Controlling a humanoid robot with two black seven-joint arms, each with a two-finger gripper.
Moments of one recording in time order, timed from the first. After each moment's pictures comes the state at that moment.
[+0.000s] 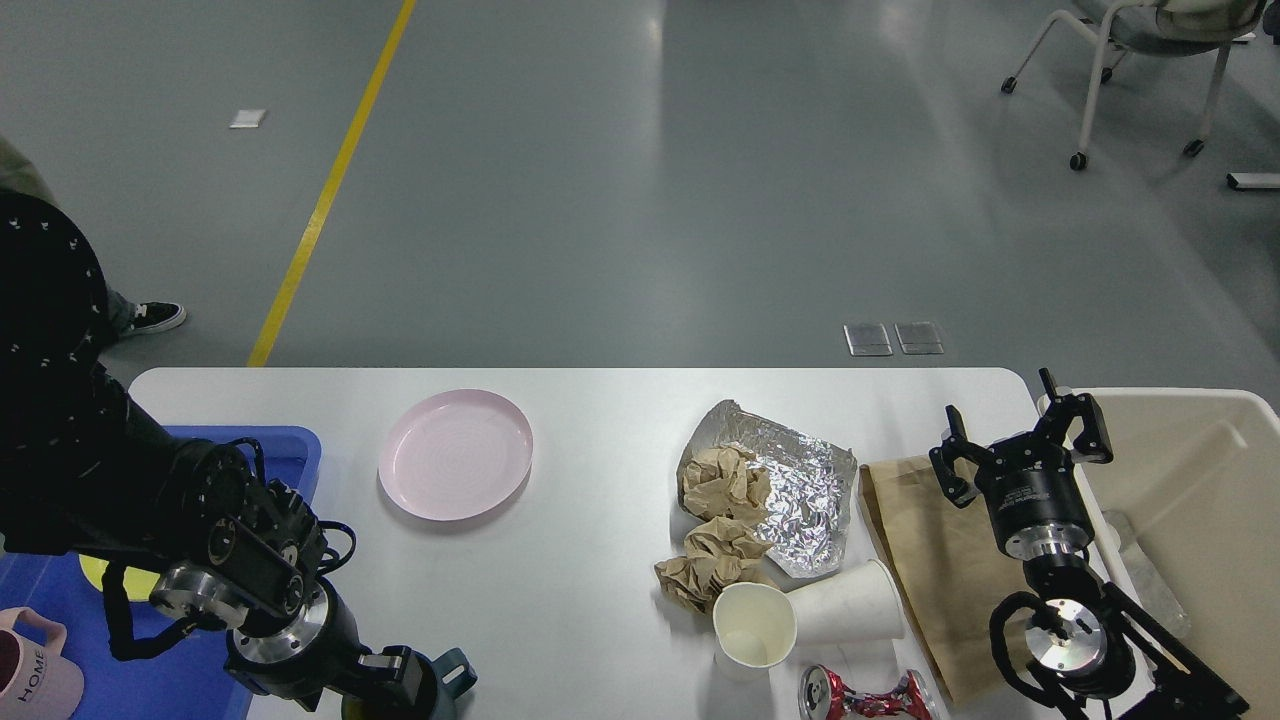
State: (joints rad) left arm -1.64 0.15 1.35 -1.60 0.07 -0.15 -0.01; right arm 0.16 -0.23 1.15 1.01 -0.19 0.17 0.46
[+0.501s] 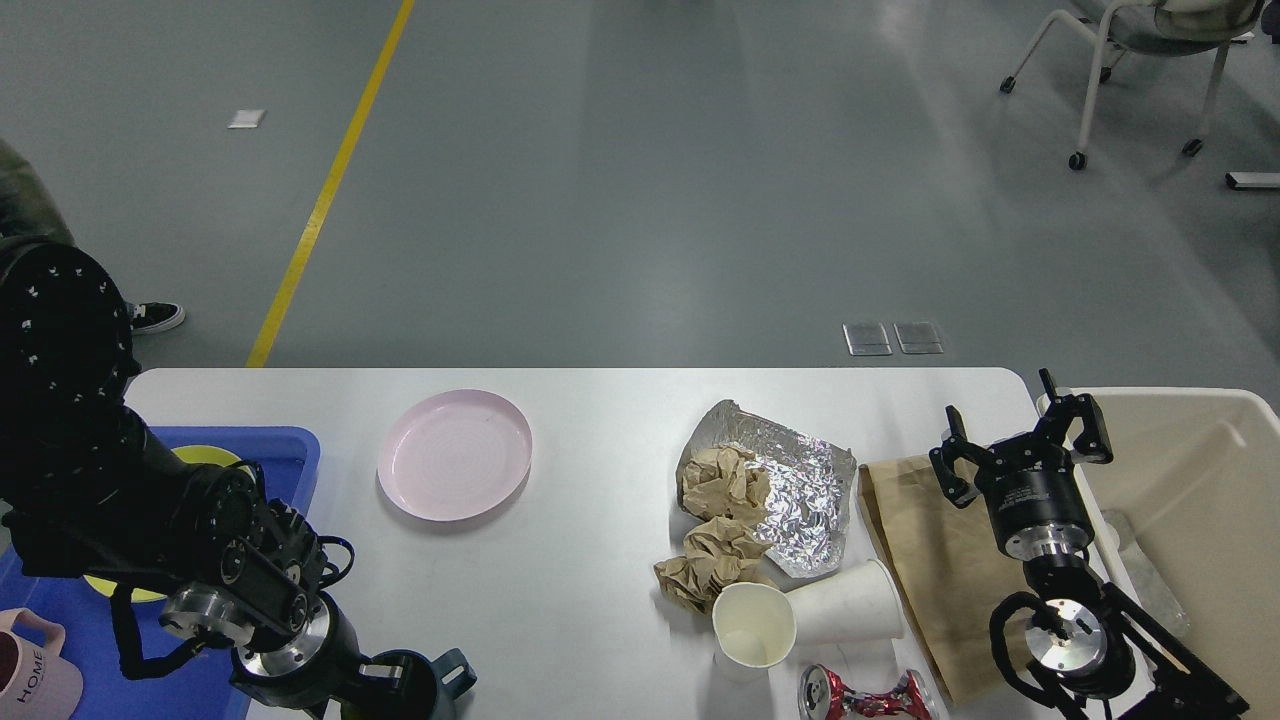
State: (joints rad) left arm -1.59 0.15 1.35 -1.57 0.06 -0.13 0.00; right arm 0.16 -0.23 1.15 1.01 -0.19 0.17 0.46
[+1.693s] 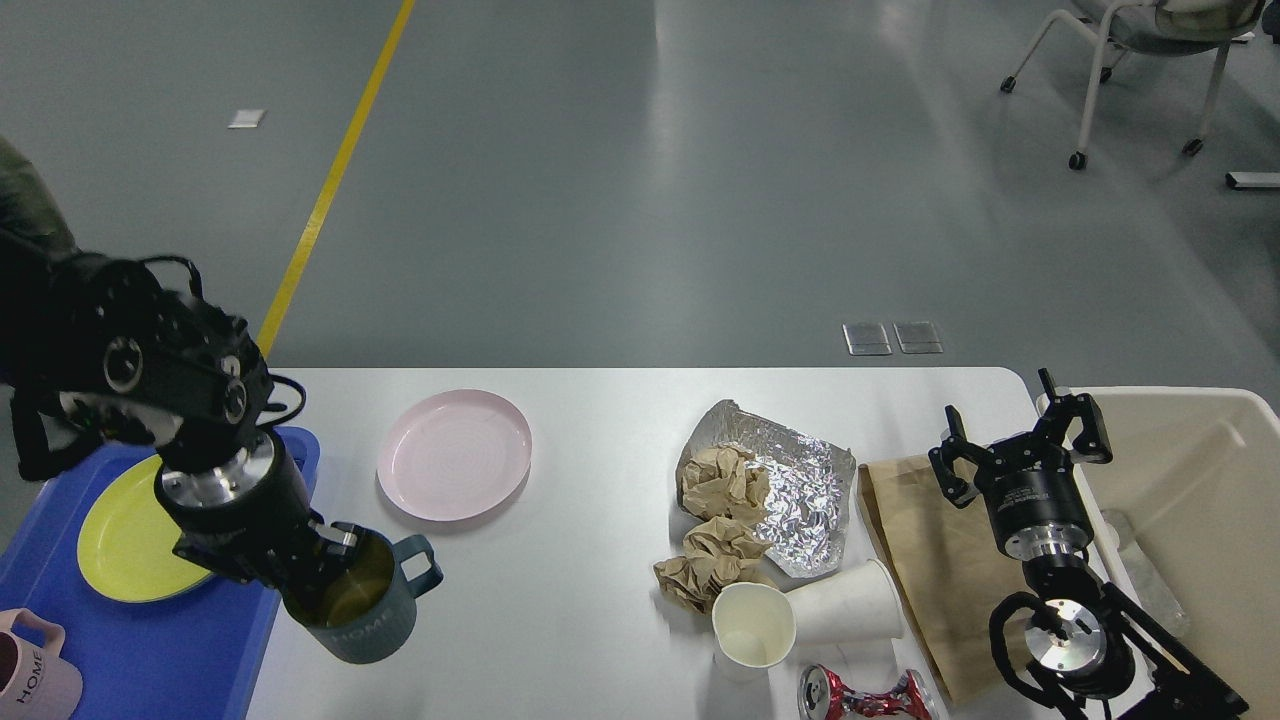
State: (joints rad) left arm -2.14 0.24 1.43 -1.65 0.04 -0.61 -0.01; right arm 0.16 -0.23 1.15 1.01 -0.19 0.17 0.46
